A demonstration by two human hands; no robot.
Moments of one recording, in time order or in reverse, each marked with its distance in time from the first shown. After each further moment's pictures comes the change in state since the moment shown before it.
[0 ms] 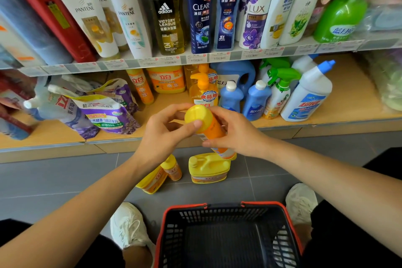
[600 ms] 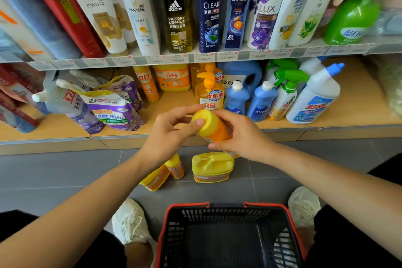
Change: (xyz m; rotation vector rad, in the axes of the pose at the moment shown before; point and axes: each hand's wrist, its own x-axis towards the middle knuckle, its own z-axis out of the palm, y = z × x) left_hand -0.002 0.004 -0.001 0.013 -0.052 0.028; right_hand -0.004 0.004 0.006 -0.039 0.051 0.031
